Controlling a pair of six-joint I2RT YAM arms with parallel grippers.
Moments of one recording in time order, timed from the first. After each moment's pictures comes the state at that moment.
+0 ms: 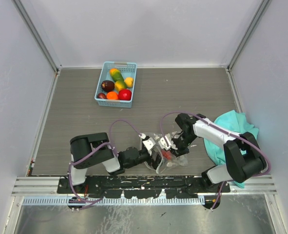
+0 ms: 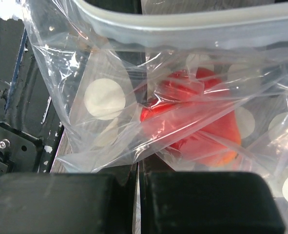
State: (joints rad) left arm -1.22 1.93 0.44 1.35 -0.10 -0.22; right arm 0.46 1.42 0.77 -1.00 -0.70 -1.50
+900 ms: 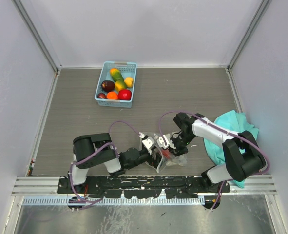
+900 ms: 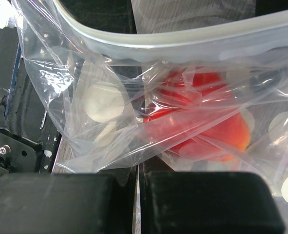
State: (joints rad) left arm -1.22 1.97 0.45 1.39 -0.15 -0.30; right arm 0.48 1.43 0.78 -0.98 -0.70 -1.43
